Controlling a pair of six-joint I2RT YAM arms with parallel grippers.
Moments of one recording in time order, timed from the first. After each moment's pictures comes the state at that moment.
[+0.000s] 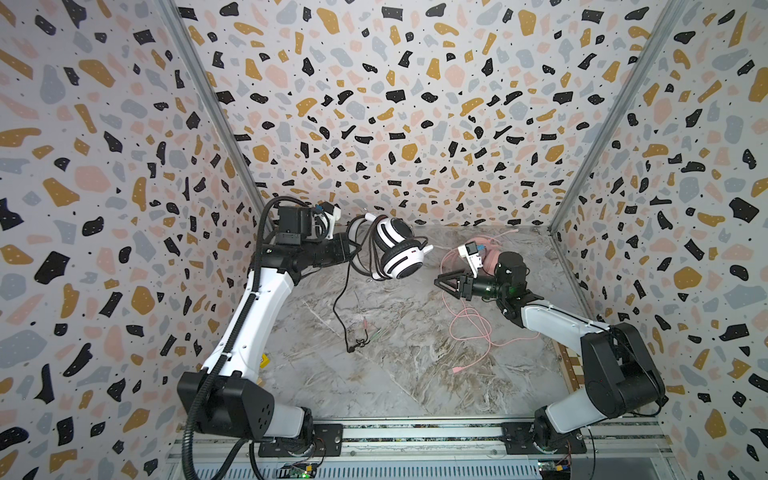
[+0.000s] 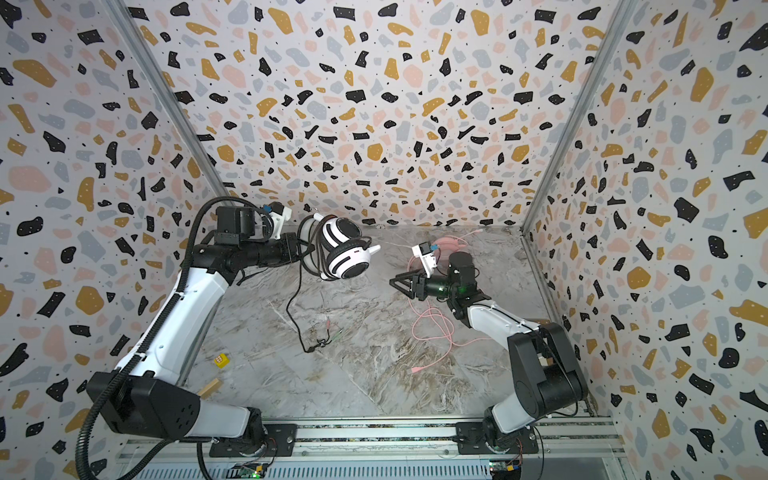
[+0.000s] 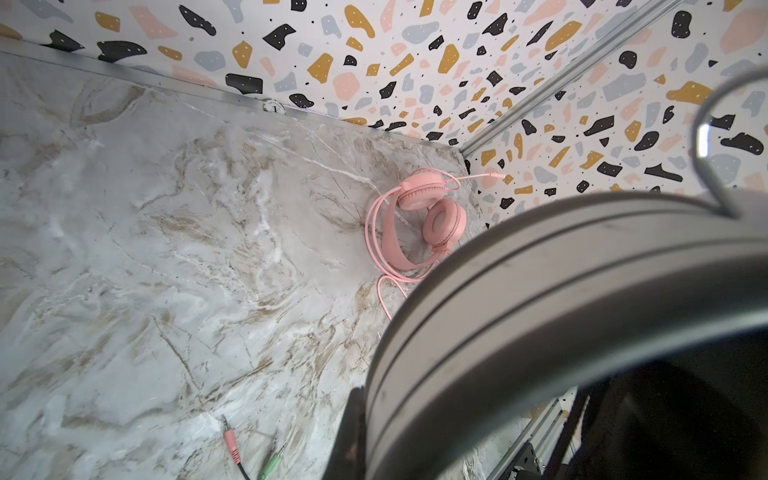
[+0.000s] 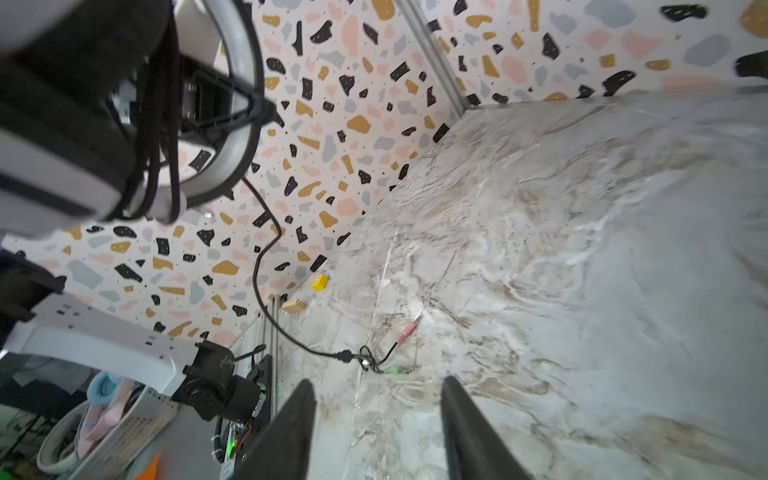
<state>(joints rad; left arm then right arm) -0.12 1.44 1.53 -0.76 0.61 -0.36 0.38 1.53 0.82 0.46 -0.98 0.41</state>
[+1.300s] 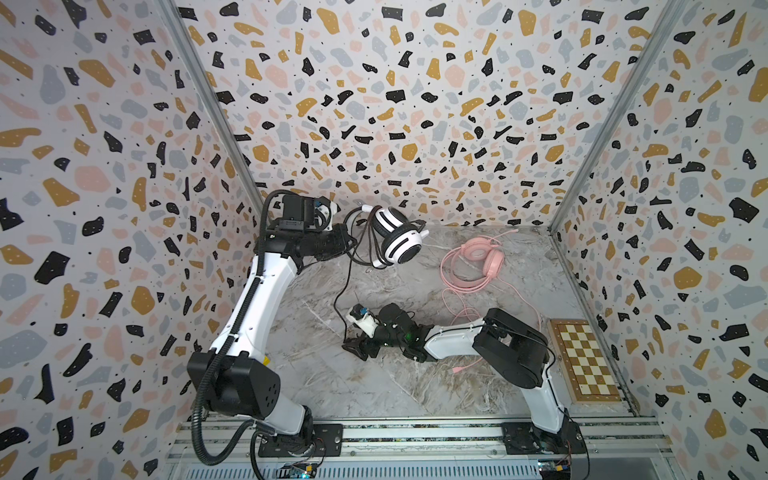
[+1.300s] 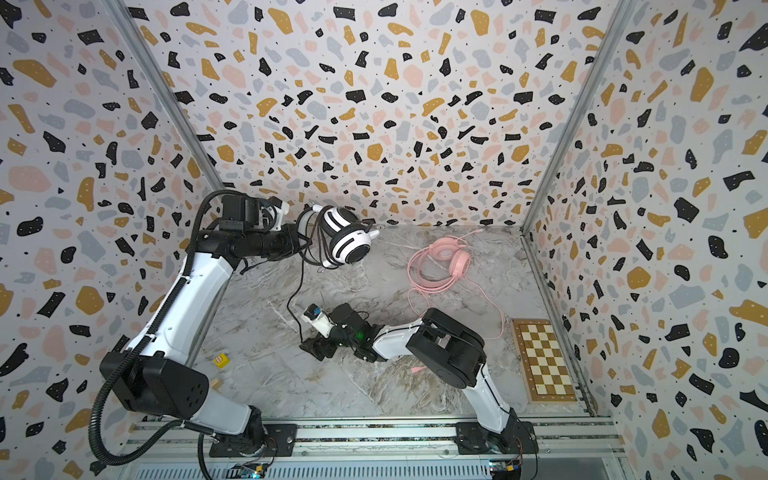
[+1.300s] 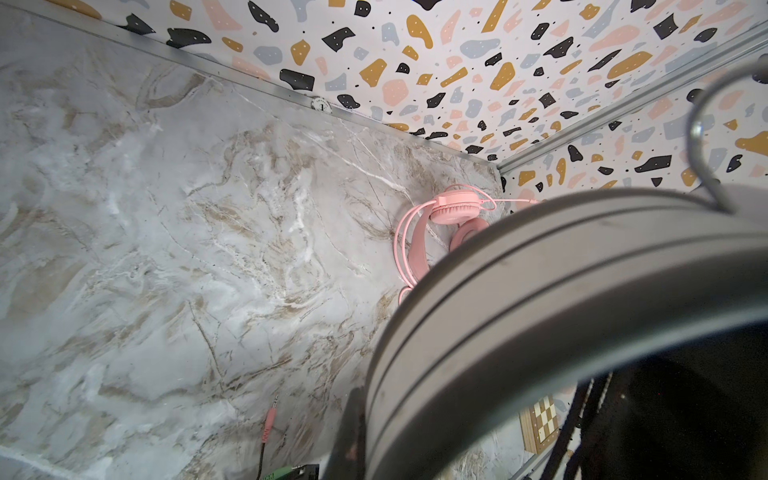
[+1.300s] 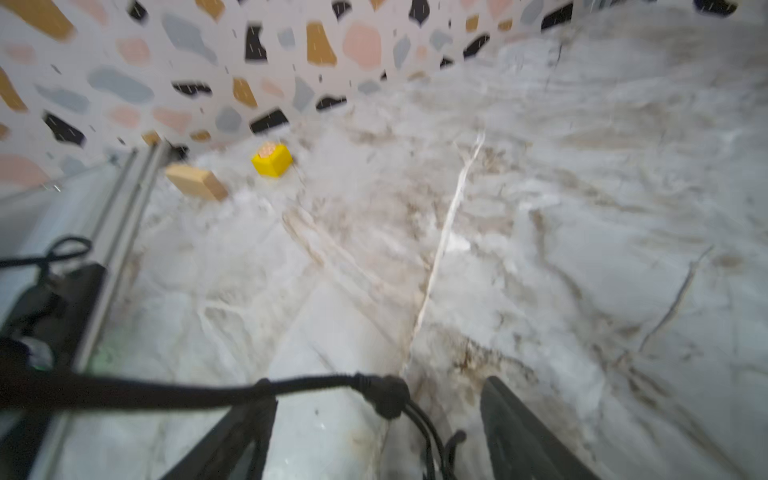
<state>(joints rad) -0.12 1.53 1.63 -0.83 0.51 -0.43 1.08 2.10 1.17 0.47 -0.27 0.02</state>
